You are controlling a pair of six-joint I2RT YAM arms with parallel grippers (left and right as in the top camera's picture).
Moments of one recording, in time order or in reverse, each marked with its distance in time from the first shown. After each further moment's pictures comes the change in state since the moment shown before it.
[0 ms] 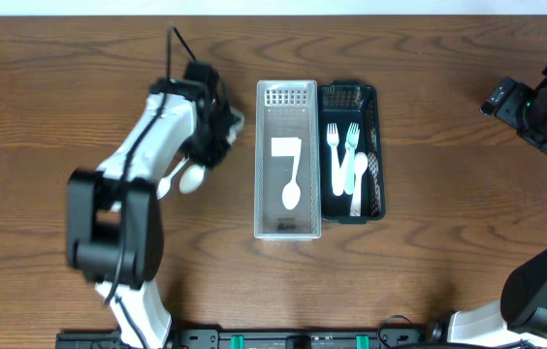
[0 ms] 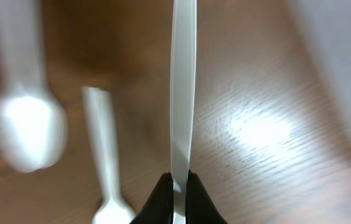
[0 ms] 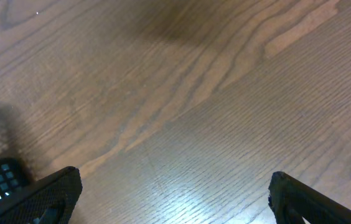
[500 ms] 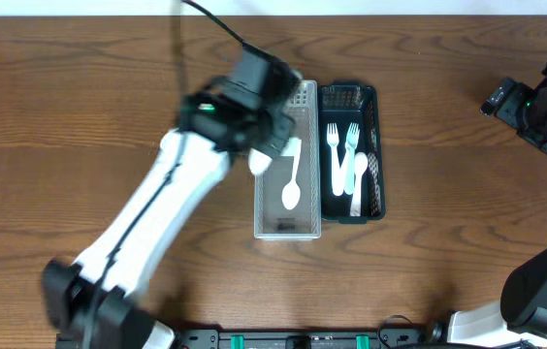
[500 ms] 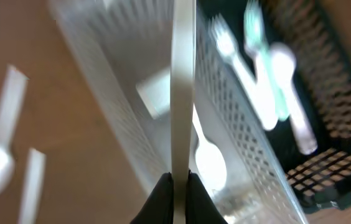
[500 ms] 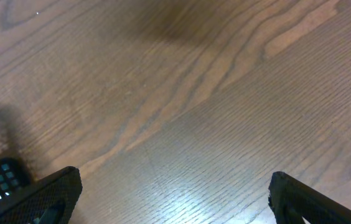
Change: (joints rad) left arm -0.338 -0.204 0.035 0.090 0.002 -0.484; right arm 0.000 0.000 0.000 0.000 0.000 0.000
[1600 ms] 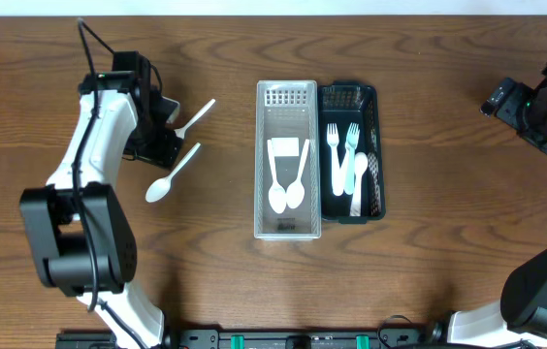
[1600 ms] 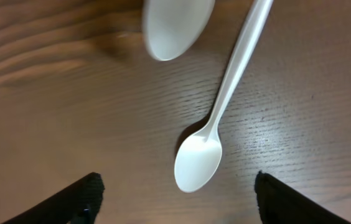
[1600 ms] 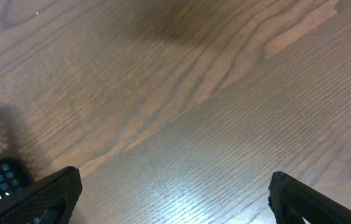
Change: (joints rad) left arm 0.585 0.217 -0.060 -0.148 -0.099 0.465; right arm 0.000 0.000 0.000 0.000 0.000 0.000
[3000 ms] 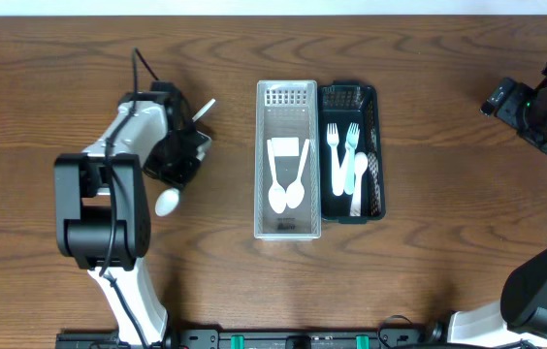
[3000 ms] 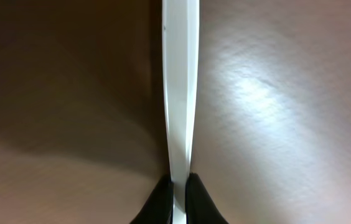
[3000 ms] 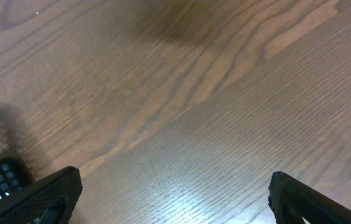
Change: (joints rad) left arm -0.092 0.132 -0.117 0.024 0.058 0.108; right arm 0.000 0.000 0.000 0.000 0.000 0.000
